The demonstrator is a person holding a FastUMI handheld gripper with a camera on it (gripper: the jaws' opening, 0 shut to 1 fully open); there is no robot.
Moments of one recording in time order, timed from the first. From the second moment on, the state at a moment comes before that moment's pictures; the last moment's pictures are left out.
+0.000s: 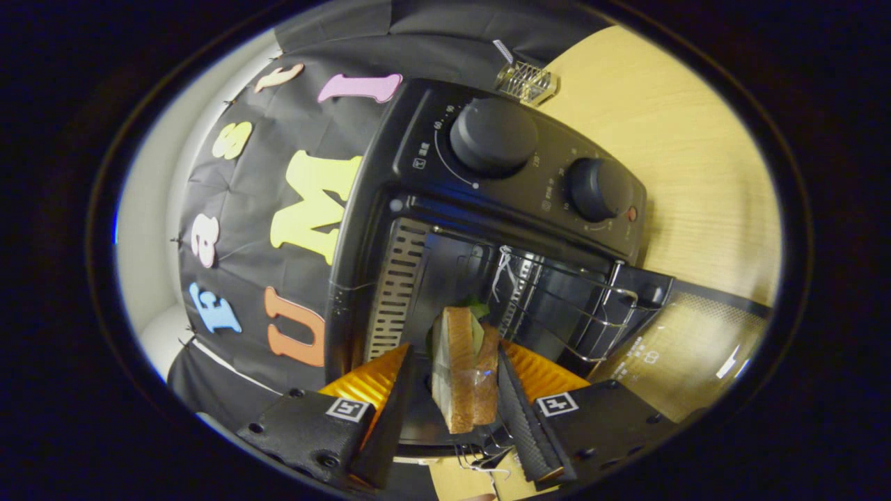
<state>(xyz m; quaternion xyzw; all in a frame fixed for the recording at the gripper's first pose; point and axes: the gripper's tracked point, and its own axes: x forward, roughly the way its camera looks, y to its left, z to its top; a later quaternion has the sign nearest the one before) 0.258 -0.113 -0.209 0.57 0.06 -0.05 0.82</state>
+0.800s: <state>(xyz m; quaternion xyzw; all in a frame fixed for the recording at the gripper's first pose) 0.237 -0.093 -0.215 0.22 0.13 -0.06 0.96</state>
